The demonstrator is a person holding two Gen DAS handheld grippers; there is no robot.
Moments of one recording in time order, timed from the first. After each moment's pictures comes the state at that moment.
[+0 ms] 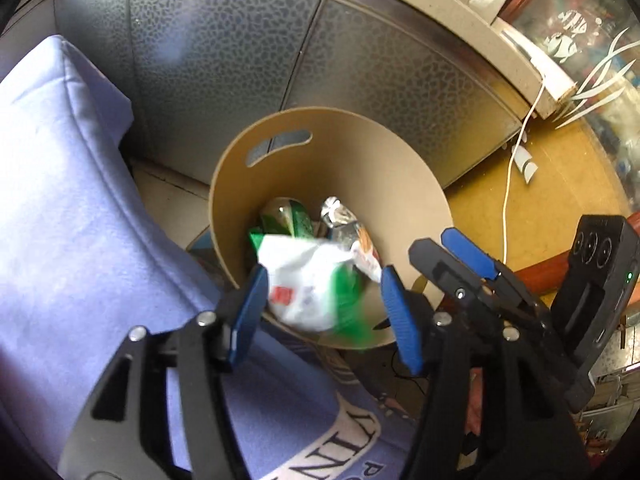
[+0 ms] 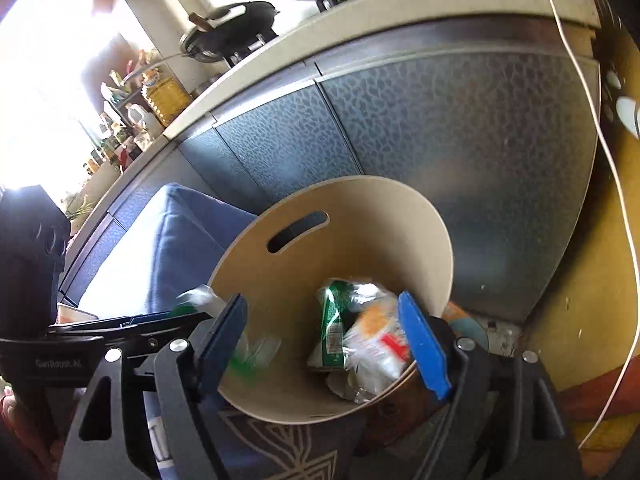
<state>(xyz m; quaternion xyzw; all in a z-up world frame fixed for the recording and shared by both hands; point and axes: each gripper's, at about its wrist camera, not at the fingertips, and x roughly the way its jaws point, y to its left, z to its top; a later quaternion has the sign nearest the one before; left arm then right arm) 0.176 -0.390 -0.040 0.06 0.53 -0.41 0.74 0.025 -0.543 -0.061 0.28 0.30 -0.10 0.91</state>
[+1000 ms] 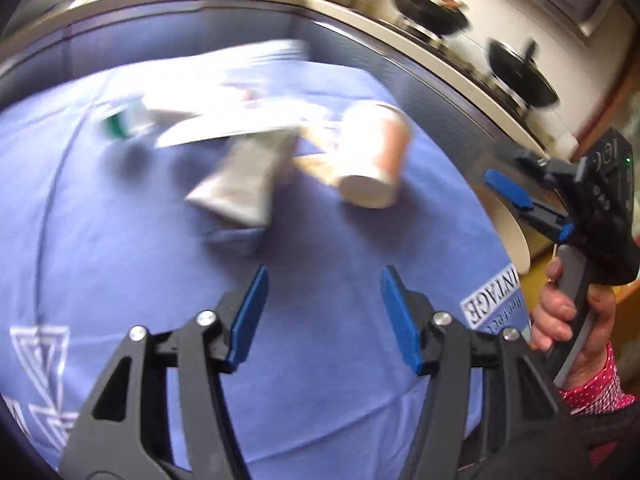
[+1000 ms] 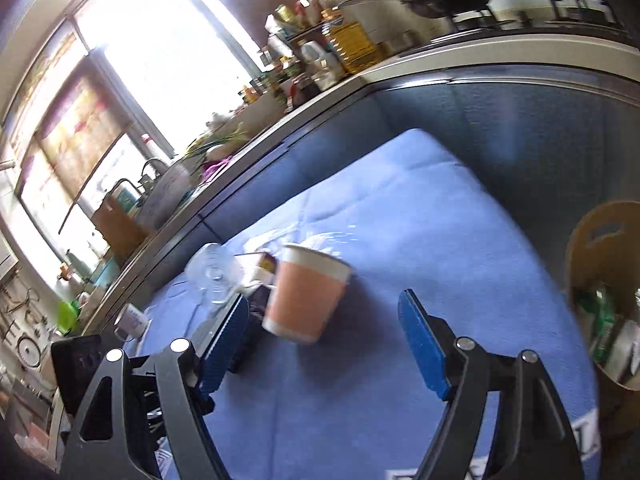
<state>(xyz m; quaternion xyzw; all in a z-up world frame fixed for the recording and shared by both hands) 0.100 0.002 -0.010 -0.10 0.44 -0.21 0.87 0.120 -0.290 0.046 0.23 0.31 0.22 0.89</state>
